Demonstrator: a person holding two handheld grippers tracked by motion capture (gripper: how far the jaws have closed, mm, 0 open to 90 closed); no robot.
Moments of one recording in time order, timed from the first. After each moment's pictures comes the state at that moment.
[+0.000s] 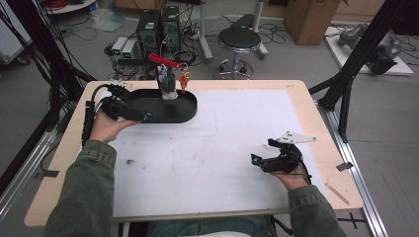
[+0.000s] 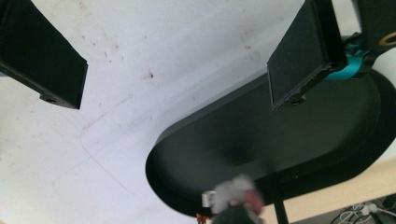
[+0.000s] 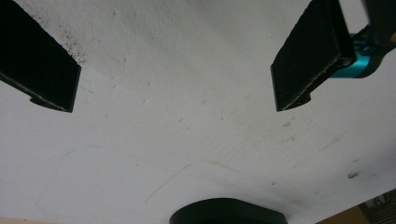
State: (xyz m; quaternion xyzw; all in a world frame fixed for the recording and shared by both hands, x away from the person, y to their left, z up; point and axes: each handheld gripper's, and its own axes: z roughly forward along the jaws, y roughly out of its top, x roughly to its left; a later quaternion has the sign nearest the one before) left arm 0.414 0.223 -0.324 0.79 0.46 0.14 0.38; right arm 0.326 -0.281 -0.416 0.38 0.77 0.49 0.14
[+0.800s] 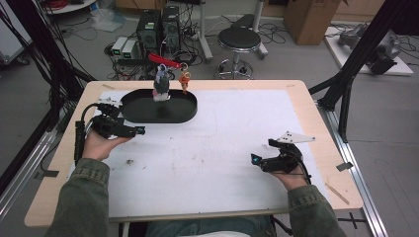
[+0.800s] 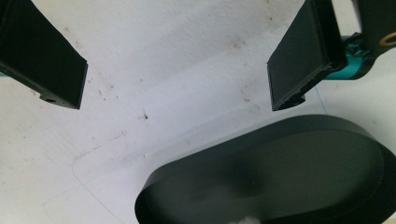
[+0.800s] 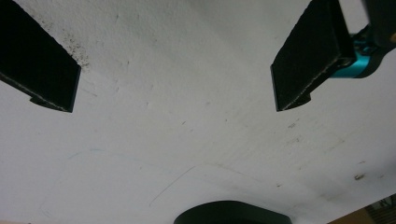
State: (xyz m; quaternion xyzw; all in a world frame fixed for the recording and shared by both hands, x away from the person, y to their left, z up) left arm 0.377 0.246 -0.355 0.77 0.49 0.13 0.38; right arm 0.326 -0.281 -0.417 0.39 0.77 0.48 0.14
